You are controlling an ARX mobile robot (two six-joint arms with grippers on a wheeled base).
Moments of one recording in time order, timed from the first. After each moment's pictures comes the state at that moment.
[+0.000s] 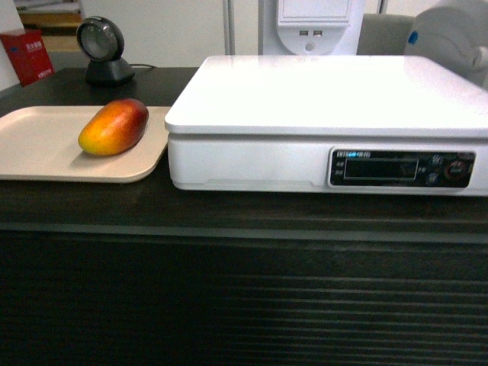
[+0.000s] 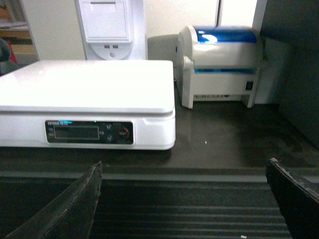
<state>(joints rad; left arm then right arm) 0.00 0.01 0.01 0.00 0.00 0.00 0.00 0.00 0.01 0.00 0.00 -0.01</state>
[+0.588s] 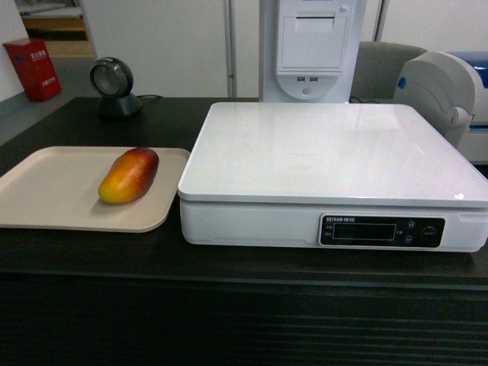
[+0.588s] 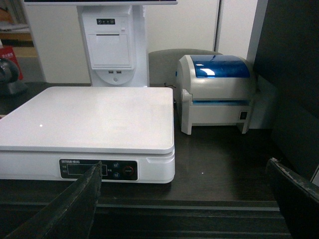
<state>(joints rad) 0.00 0.01 0.01 0.00 0.00 0.00 0.00 0.00 0.01 0.00 0.00 -0.01</state>
